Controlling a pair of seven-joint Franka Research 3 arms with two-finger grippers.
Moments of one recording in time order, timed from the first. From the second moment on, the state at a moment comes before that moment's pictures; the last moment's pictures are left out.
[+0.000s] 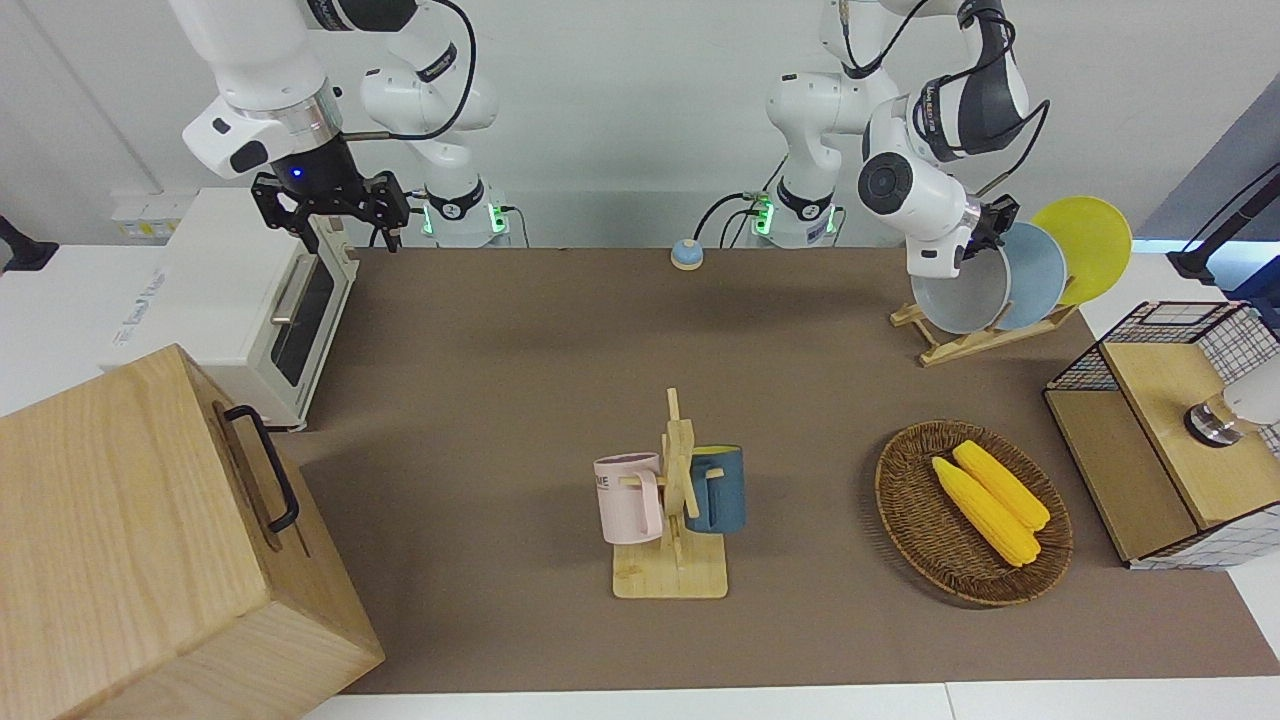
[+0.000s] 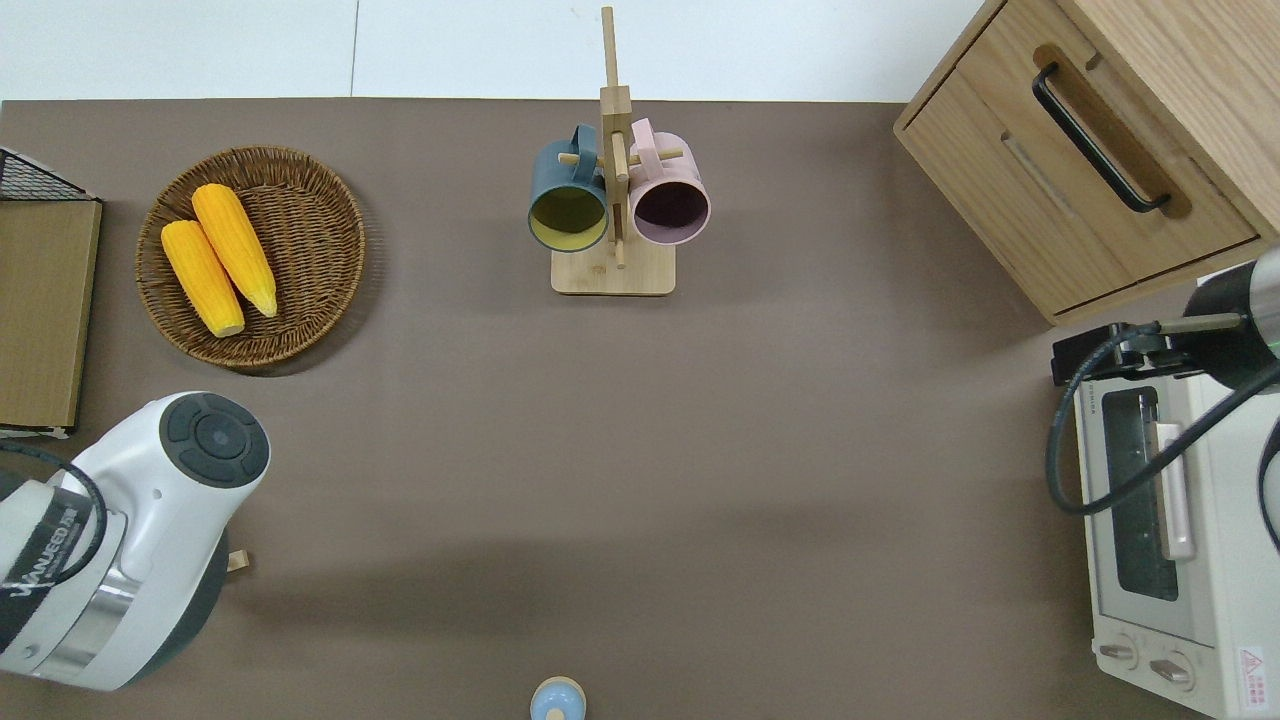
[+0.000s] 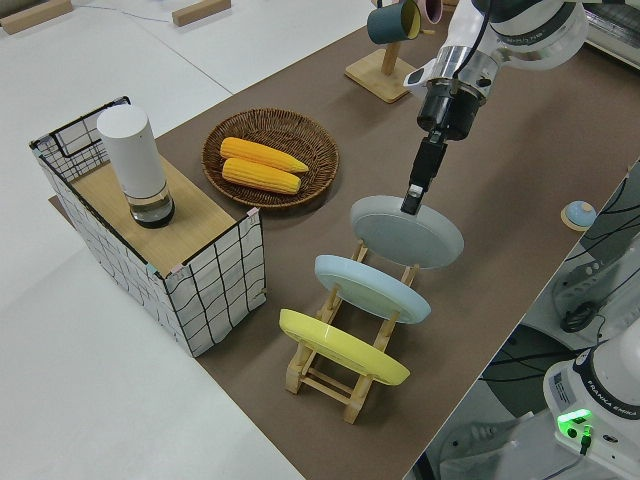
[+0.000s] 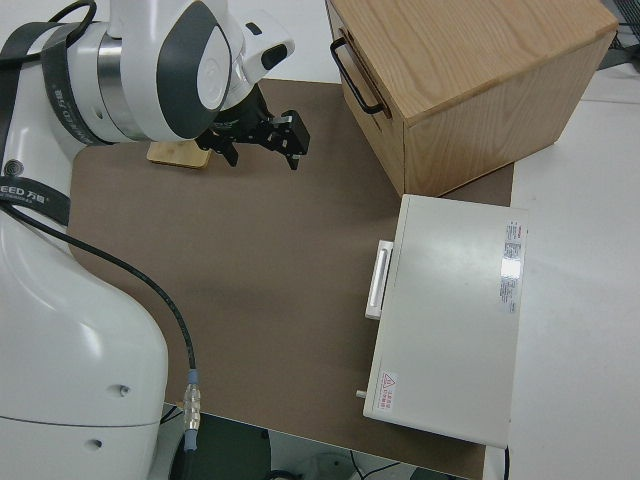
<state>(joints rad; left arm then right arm) -0.12 -0.17 -0.03 -2.24 0.85 1.52 -0.60 -0.09 0.03 0.16 -1.48 -0.03 1.46 0.05</state>
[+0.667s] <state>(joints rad) -0.12 -0.10 -0.03 -2.26 0.87 1.58 -0.69 -0.09 0.03 0.16 -1.48 -0.03 1.46 0.05</state>
